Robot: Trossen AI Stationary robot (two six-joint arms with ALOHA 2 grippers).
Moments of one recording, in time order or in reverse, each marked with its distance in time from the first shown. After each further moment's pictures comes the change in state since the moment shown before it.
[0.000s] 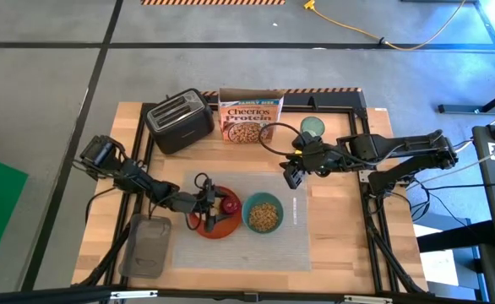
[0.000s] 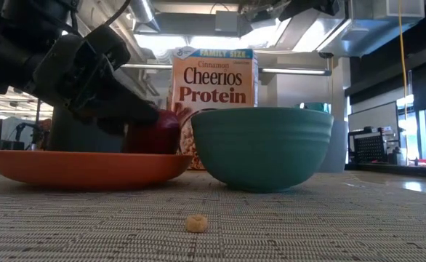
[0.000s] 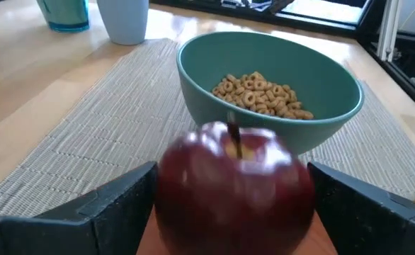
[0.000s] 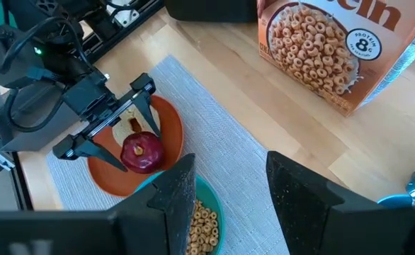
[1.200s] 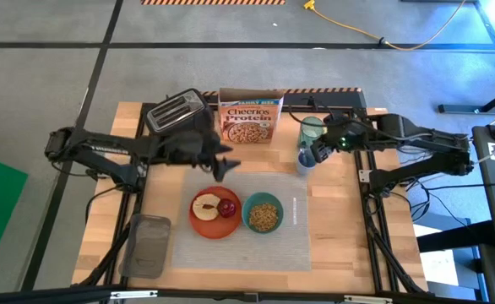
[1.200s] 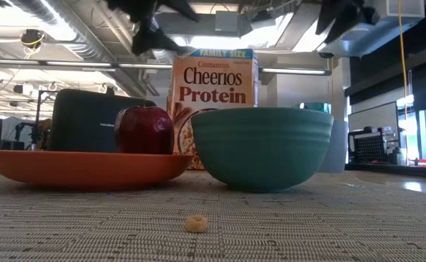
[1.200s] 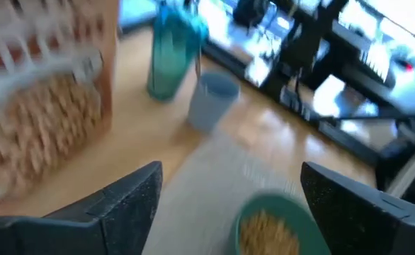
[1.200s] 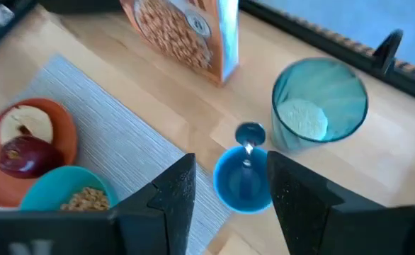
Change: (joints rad) left arm 0.393 -0.457 0.555 -1.071 0.216 -0.238; right arm -0.241 -0.203 -0.065 -0.311 -0.012 -0.016
